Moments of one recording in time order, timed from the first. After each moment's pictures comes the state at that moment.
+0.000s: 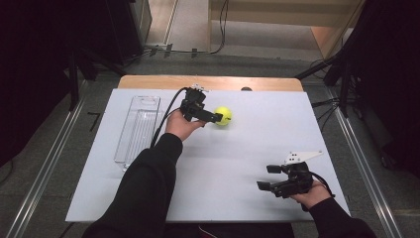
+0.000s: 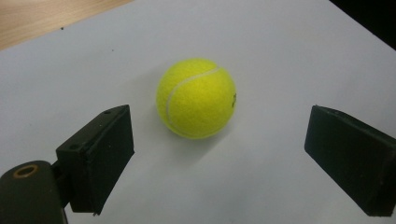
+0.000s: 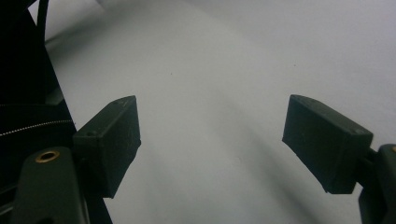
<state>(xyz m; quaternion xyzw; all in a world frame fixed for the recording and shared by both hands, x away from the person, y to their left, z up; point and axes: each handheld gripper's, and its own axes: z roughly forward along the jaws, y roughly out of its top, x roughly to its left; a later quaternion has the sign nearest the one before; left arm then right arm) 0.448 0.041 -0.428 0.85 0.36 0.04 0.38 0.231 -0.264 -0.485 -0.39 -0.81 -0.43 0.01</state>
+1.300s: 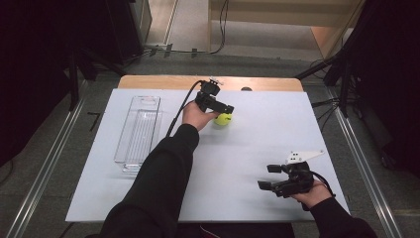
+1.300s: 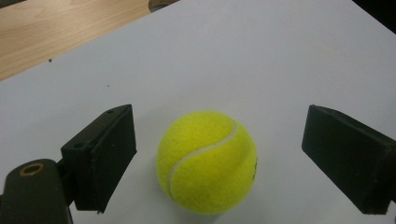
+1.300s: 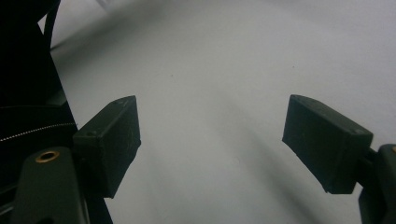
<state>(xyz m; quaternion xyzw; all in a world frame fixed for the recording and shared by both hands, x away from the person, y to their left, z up) 0.484 -0.002 -0.440 0.86 0.37 0.05 0.36 0.232 -0.267 -0.485 -0.39 -0.81 -0.44 0.01</state>
